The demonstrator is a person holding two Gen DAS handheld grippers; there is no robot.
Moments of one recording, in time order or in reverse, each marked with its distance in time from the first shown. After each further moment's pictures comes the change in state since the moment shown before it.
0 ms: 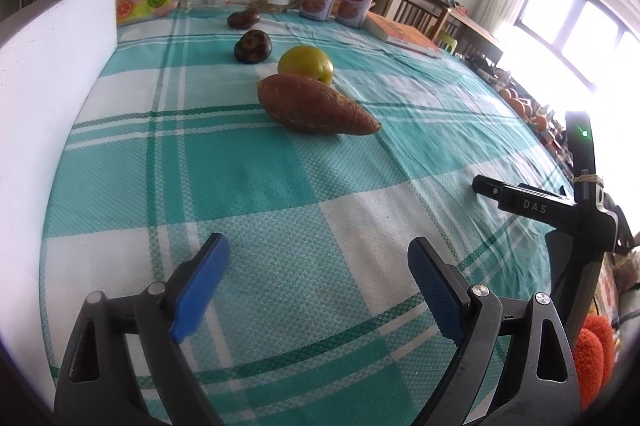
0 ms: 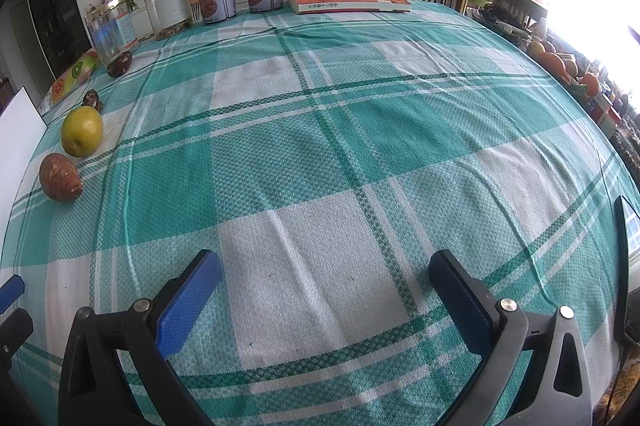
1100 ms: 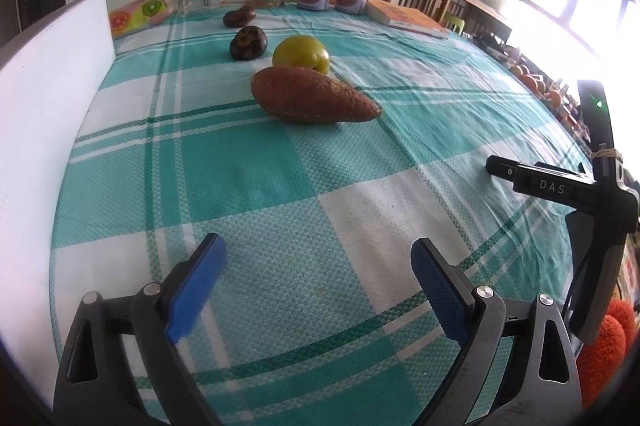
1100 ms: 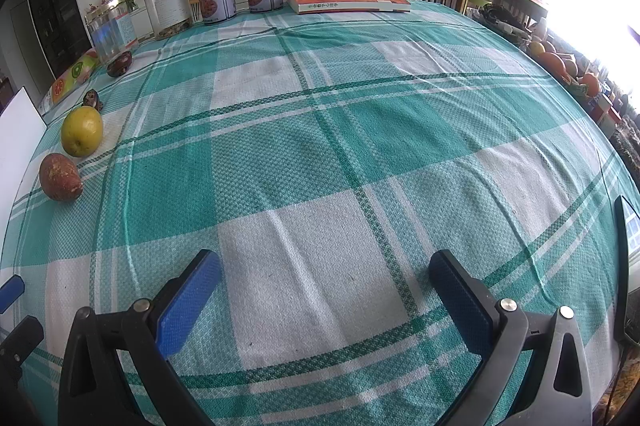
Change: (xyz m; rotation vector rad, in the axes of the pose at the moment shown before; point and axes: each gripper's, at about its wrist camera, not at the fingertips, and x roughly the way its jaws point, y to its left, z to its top) left arm 0.007 -0.016 -0.003 0.086 0.035 0.096; right arm 0.000 0.000 0.000 0.000 0.000 0.000
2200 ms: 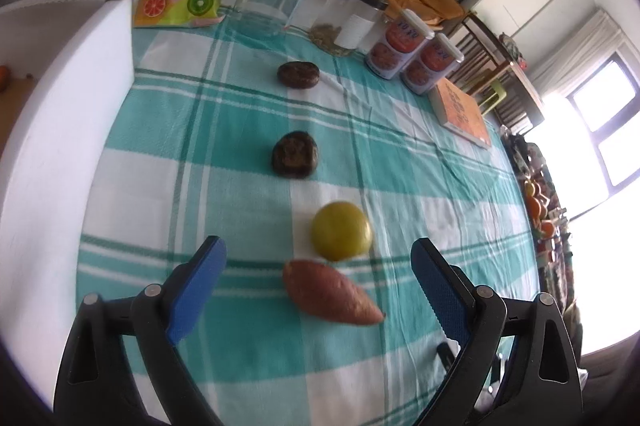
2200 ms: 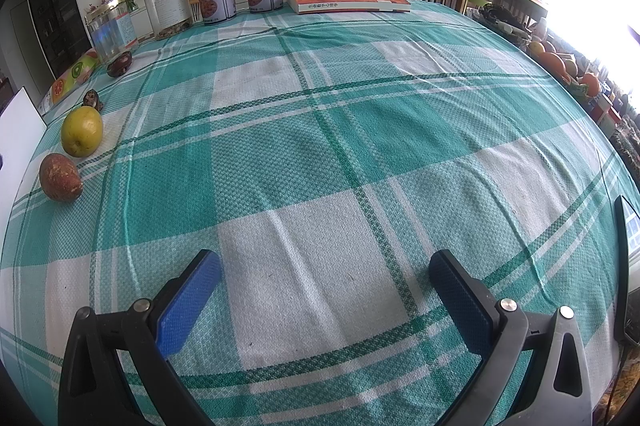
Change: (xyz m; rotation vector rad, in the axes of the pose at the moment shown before) left arm 0.029 0.079 0.153 -0.429 0.090 -0.074; right arm 0.000 0.000 0.000 0.000 0.000 0.000
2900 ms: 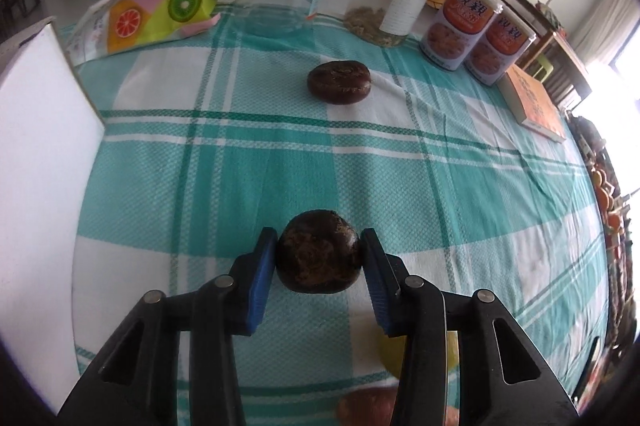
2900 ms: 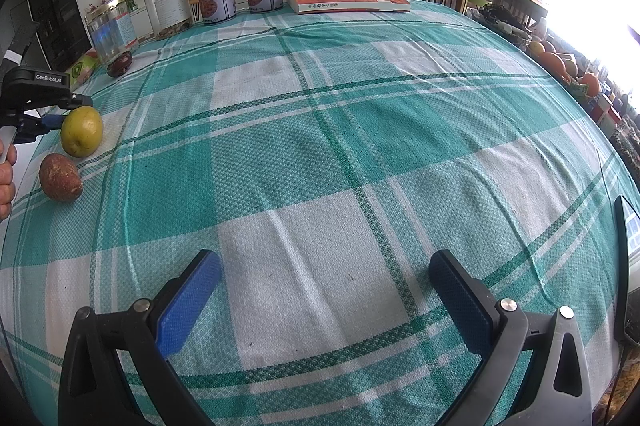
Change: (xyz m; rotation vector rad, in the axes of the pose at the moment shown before) left arm 0.062 0.008 0.031 0.097 0.011 0.205; right arm 0.000 0.000 0.001 -0.001 0.000 -0.001
